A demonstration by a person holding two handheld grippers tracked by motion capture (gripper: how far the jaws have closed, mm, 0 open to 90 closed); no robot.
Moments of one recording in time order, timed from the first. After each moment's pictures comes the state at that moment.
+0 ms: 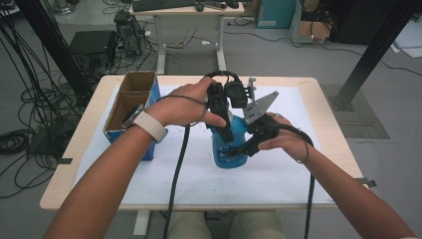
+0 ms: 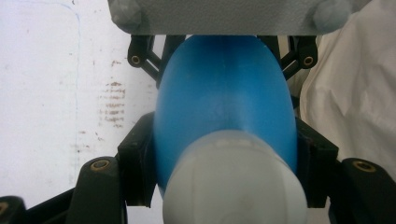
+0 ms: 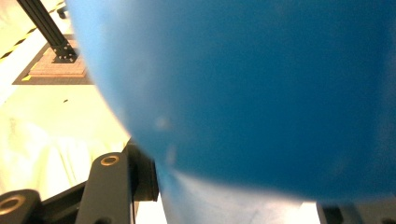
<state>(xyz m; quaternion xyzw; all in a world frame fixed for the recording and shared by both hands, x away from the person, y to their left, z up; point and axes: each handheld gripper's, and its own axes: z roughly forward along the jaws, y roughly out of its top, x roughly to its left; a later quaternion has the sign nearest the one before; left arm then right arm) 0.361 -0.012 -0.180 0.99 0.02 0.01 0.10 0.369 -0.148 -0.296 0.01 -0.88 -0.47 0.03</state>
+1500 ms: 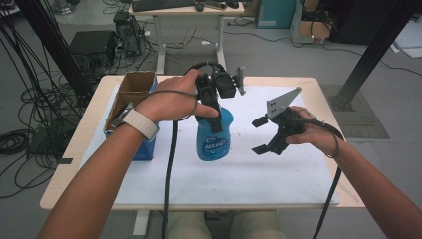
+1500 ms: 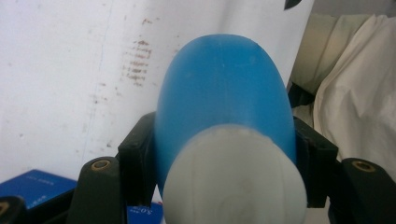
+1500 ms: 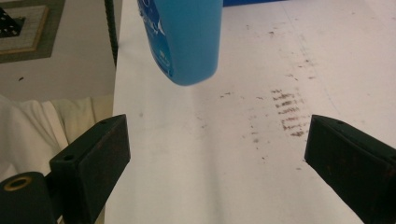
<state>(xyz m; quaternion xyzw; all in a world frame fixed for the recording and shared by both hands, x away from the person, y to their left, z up) 0.372 0.012 -0.167 0.99 0.12 0.04 0.06 0.386 -0.212 -0.293 -0.04 -0.92 -0.39 -0.02</state>
